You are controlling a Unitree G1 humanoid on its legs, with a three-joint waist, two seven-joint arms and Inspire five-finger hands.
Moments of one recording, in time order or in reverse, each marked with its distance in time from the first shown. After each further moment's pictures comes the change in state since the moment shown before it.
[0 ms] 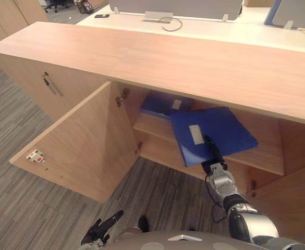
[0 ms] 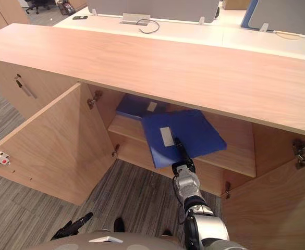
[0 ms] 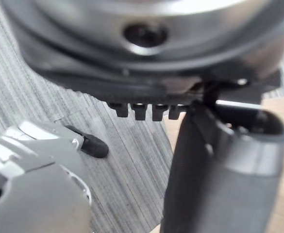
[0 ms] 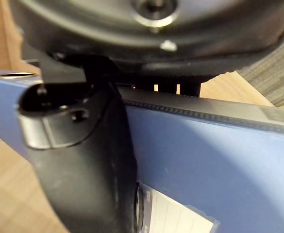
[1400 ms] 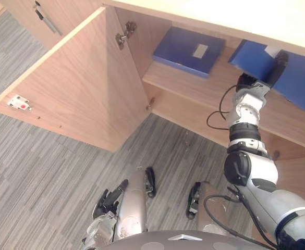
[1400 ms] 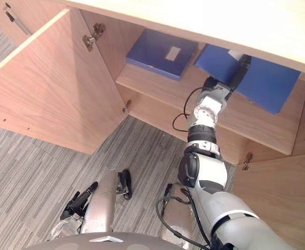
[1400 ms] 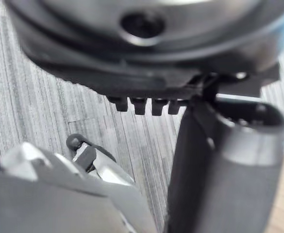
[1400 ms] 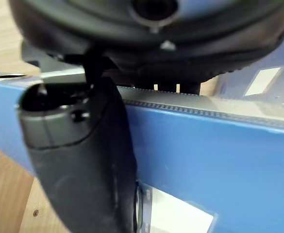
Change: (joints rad) left arm -0.035 -0.120 0.027 -0.243 -0.074 -0.027 0.077; right arm -0.641 -0.074 -0.352 -0.339 0.294 -0.282 -0.283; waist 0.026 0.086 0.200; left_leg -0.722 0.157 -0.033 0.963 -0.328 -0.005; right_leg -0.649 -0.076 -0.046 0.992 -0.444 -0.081
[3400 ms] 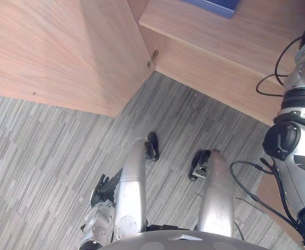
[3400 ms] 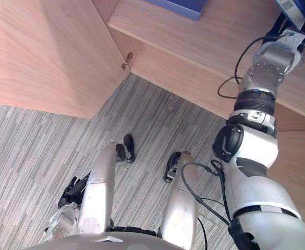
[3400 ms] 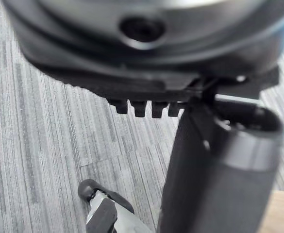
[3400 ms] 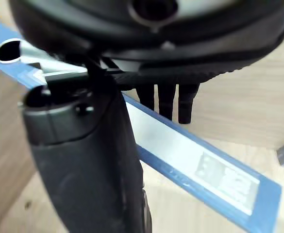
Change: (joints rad) left arm -0.006 0.023 -0.047 -0.112 -0.045 -0.011 0.022; right arm -0.201 -0.384 0.118 0.085 -0.253 0.145 -0.126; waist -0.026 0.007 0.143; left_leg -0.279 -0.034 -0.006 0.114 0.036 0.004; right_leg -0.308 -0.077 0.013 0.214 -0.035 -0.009
